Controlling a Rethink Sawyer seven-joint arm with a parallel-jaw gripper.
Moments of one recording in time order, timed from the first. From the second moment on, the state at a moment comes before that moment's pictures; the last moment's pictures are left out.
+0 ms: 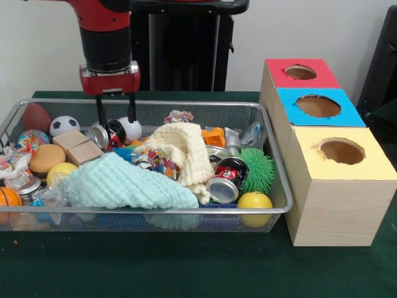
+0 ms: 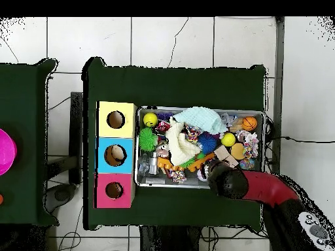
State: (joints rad) arm -0.75 -0.63 0.24 1.85 -0.47 0.37 1.36
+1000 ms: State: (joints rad) arm -0.43 -0.60 -0.05 1.90 -0.18 0.22 1.67
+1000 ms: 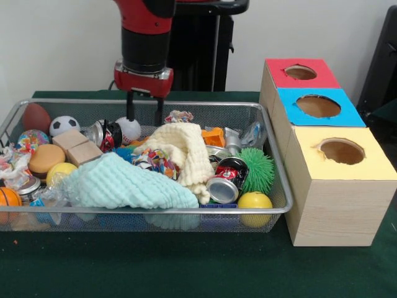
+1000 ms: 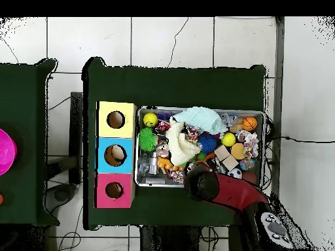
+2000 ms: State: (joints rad) arm -0.37 -0.45 -0.10 1.95 -0.12 0.04 1.76
